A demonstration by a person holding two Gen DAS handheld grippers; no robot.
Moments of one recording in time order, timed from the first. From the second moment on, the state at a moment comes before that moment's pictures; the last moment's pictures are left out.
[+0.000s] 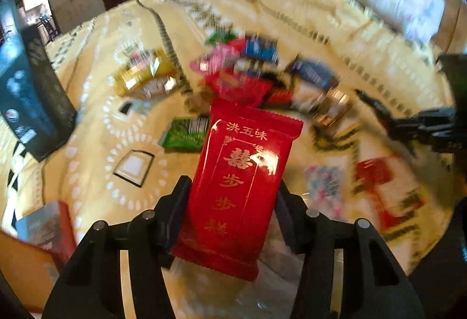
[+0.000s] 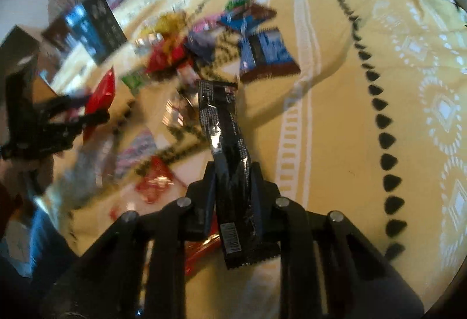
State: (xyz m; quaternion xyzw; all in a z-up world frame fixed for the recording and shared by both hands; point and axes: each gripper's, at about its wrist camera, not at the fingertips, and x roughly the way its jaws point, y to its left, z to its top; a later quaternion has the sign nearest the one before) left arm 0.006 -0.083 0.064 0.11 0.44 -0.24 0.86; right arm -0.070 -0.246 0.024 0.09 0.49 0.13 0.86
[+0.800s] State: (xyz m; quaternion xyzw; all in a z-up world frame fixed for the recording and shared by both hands) left arm -0.087 0.181 0.290 -0.04 0.24 0.02 0.97; right arm -0.050 -0.037 0.241 0.06 0.29 0.30 0.90
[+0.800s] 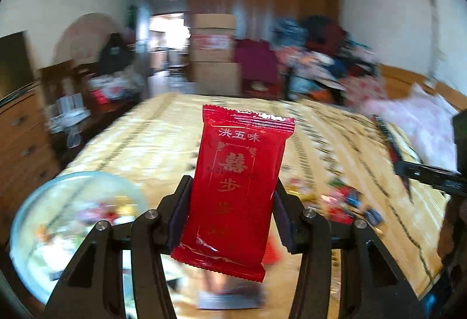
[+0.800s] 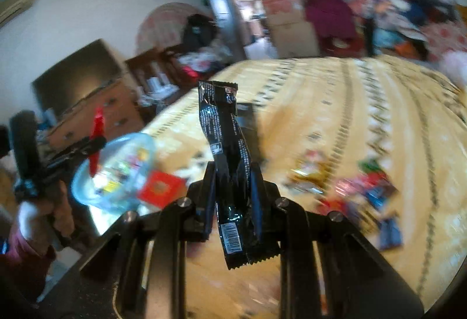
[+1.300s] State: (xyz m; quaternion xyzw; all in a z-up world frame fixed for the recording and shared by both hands) left arm -0.107 0.370 0.277 -0.09 0.26 0.23 0.94; right arm -0.013 0.197 0.262 0.01 0.33 0.46 0.82
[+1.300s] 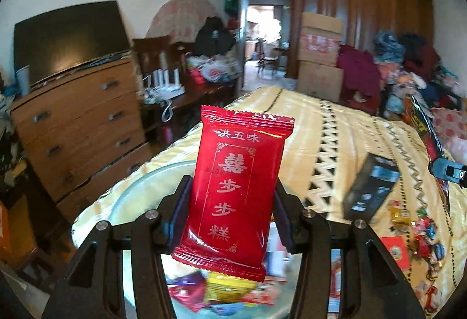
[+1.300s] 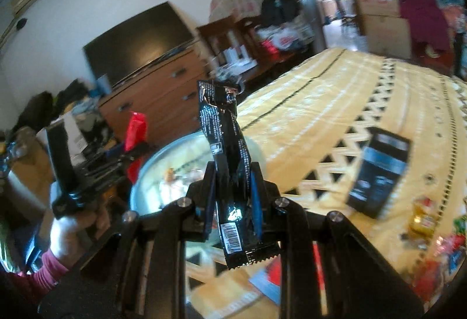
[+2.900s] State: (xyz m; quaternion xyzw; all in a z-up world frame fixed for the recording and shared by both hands) left arm -0.083 0.430 0.225 -0.12 0.32 0.24 0.91; right arm -0.004 0.339 0.233 -0.07 0.40 0.48 0.78
